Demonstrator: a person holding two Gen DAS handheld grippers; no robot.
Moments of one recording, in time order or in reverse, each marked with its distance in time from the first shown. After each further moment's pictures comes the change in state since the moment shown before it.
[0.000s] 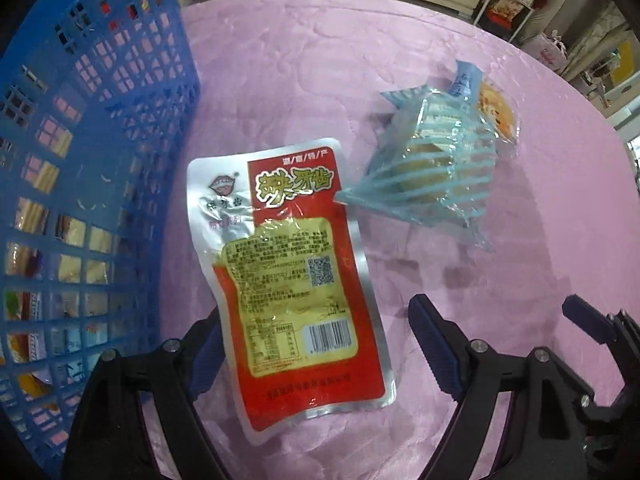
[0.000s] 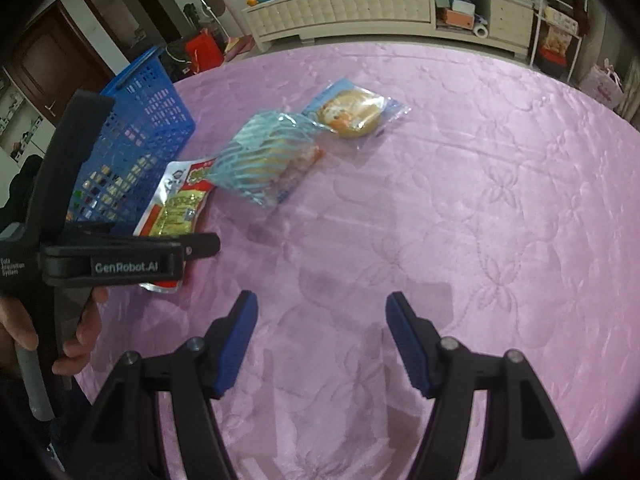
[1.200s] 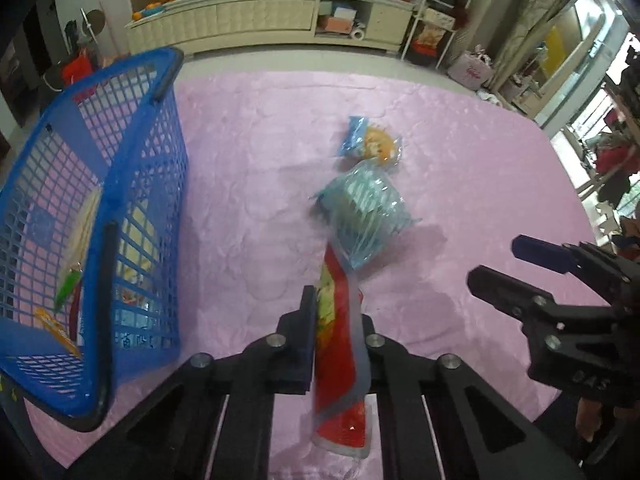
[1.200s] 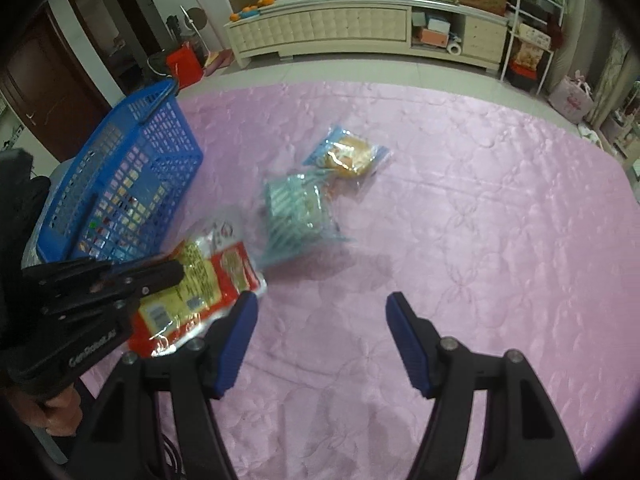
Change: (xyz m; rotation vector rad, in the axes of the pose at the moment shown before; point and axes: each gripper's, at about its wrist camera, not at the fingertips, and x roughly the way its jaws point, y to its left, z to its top) left arm -0.088 -0.016 -0.034 0.173 -0.209 -0.161; right arm -0.061 0.036 0.014 0.028 -0.044 -0.118
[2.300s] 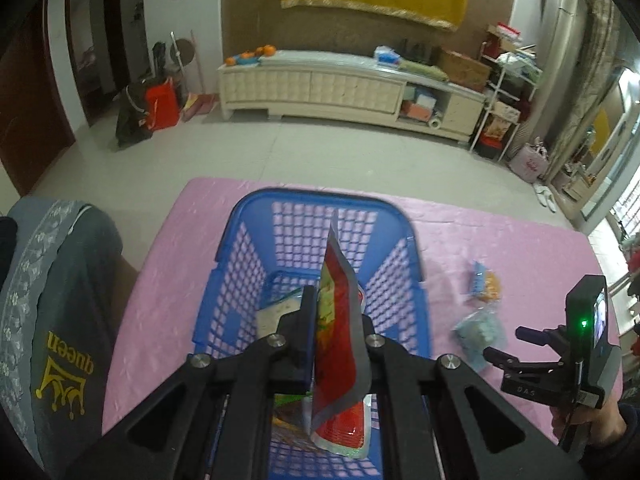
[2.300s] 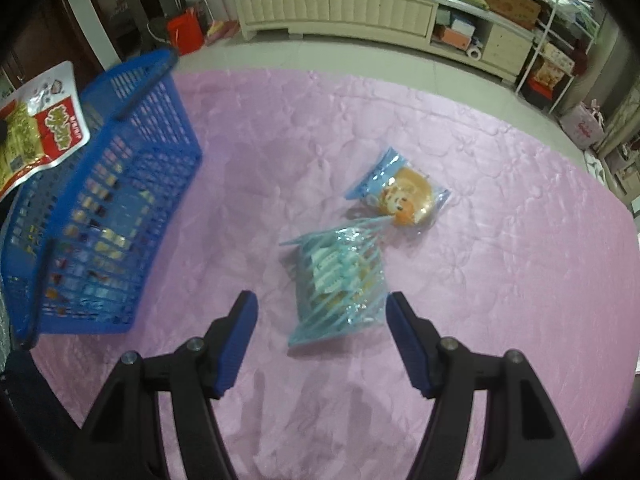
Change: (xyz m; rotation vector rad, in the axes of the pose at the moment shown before) left arm -0.103 0.162 0.060 -0.170 -0.236 0.184; right arm 0.075 0.052 0.058 -0.100 0.097 -0.077
